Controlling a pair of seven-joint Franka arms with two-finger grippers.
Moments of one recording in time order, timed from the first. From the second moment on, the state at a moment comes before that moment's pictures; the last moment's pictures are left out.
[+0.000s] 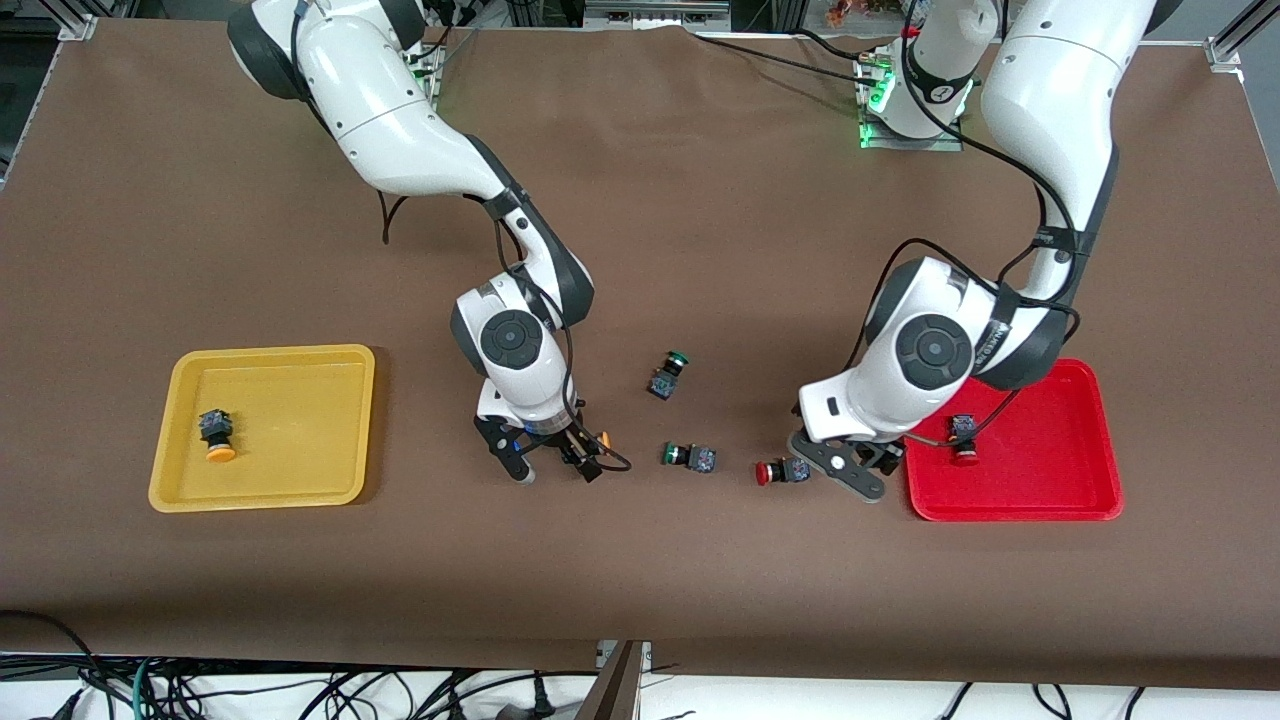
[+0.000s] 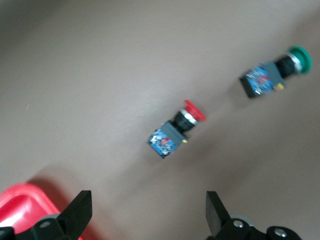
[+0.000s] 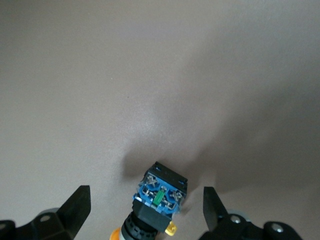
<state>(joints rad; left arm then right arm) -0.16 0.68 -0.25 -1.44 0.21 2.15 0.26 0.55 1.00 0.00 -1.19 -0.06 2.42 1.49</state>
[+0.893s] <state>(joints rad) -0.20 0.81 -0.25 -1.39 0.22 2.22 0.88 0.56 1.02 -0.01 -1.15 -0.06 2.38 1.42</state>
